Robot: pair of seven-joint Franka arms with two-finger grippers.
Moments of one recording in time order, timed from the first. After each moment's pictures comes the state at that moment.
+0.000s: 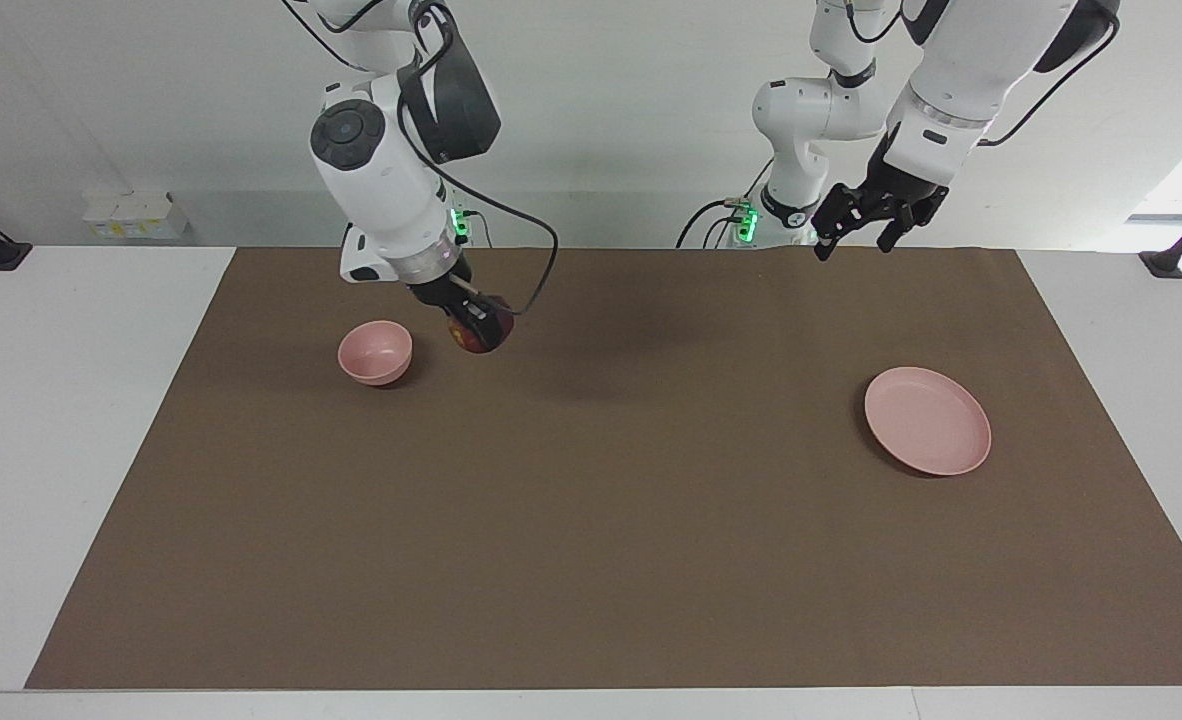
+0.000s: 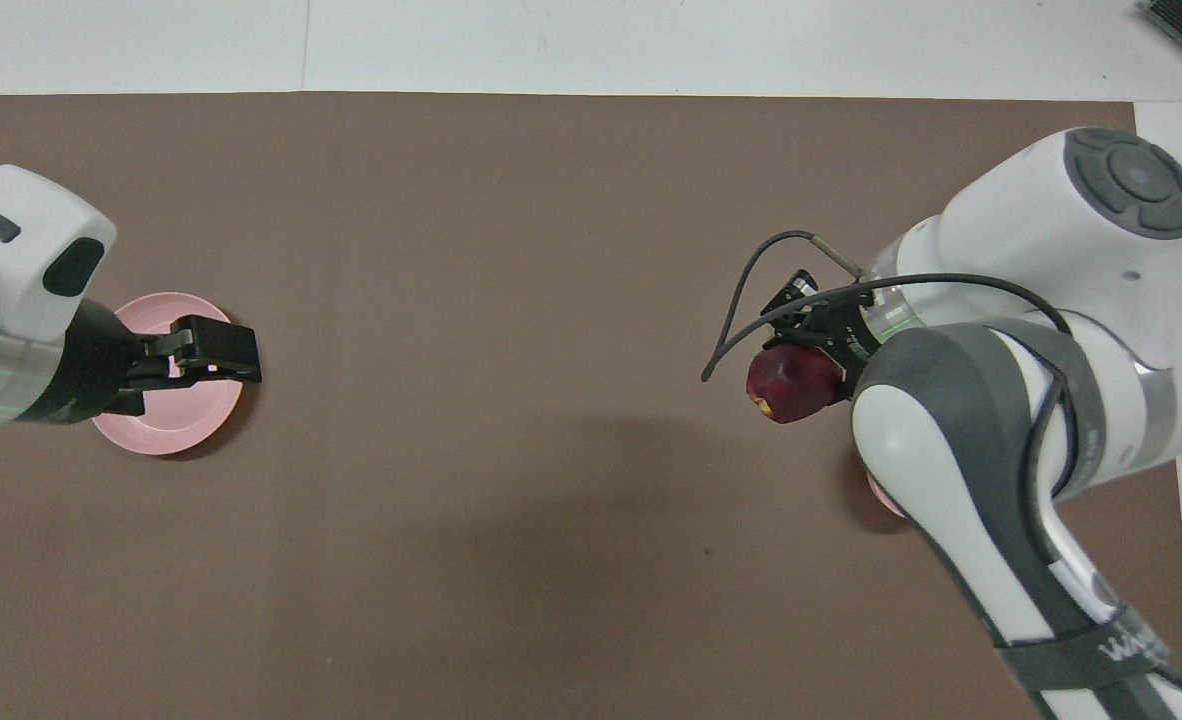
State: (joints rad) left arm -0.11 -0.12 -0.11 -1.68 -0.10 1.57 -0.37; right arm 0.23 0.10 -0.02 -1.78 0.20 1.78 0.88
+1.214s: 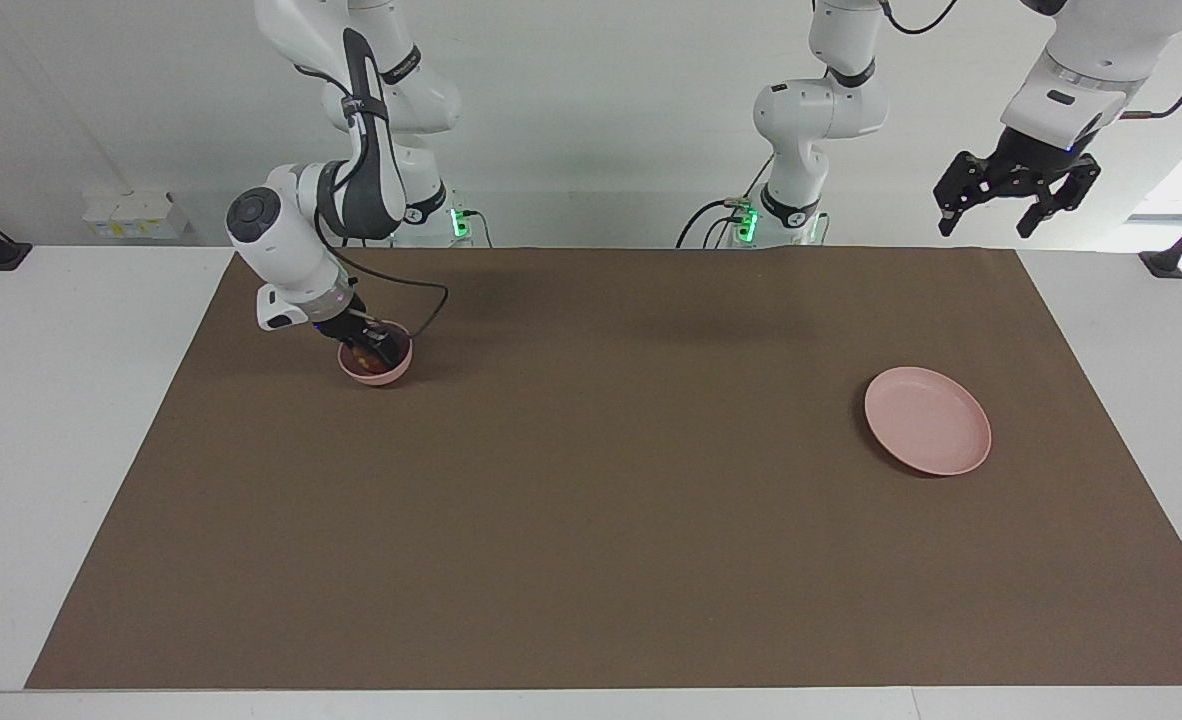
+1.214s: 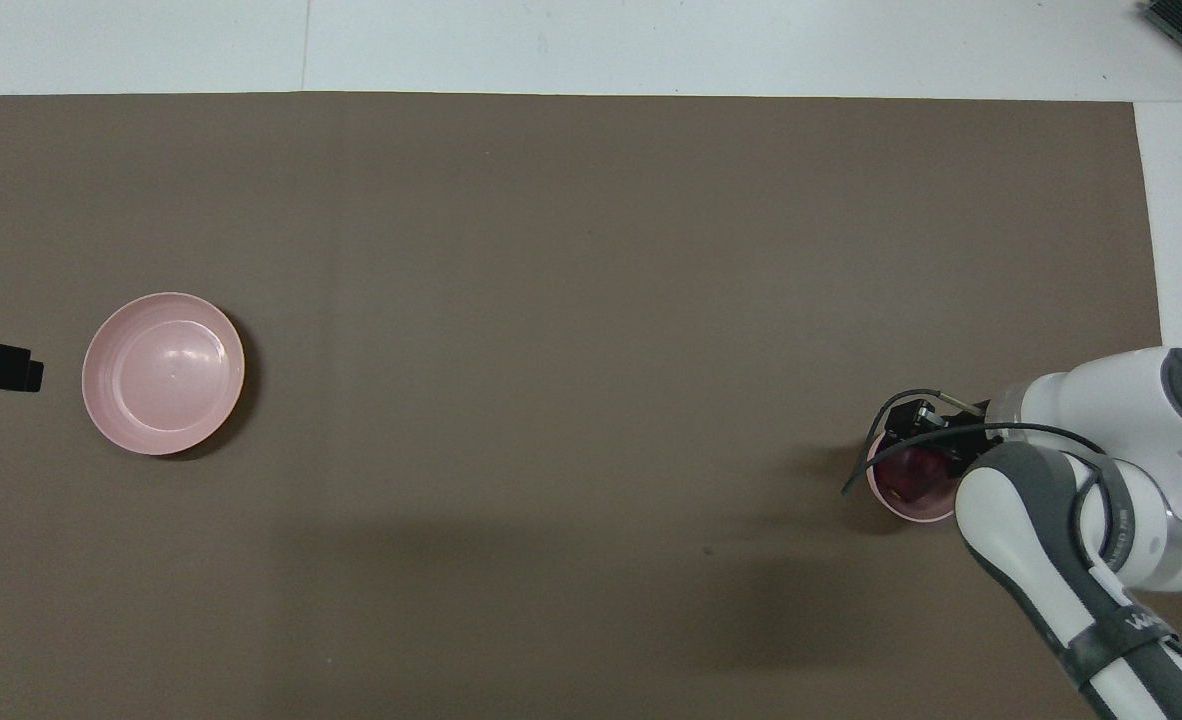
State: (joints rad) left arm 0.02 -0.11 -0.06 -1.59 0.02 1.50 0.09; right arm -0.01 -0.04 -0.03 -2.36 0.15 2.21 0.37
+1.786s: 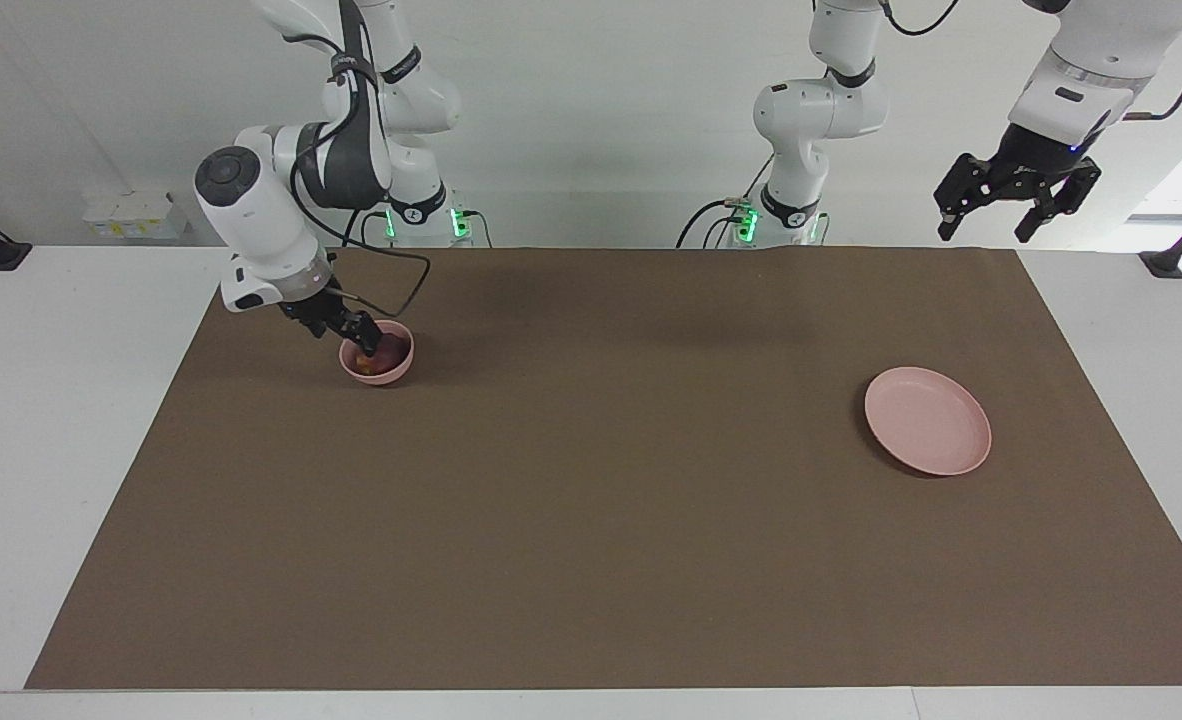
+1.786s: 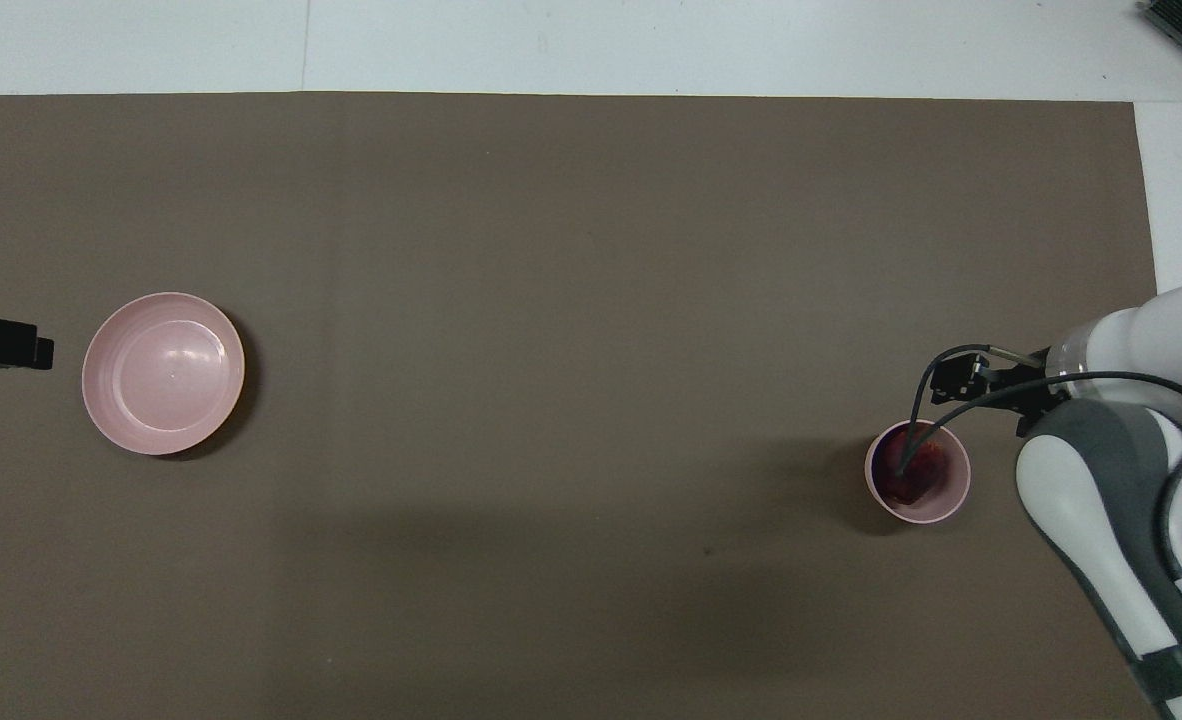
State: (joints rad) left arm 0.02 -0.10 -0.05 -1.59 -0.03 1.54 0.04; right arm -0.01 -0.06 -0.02 -2.08 0.01 1.97 0.35
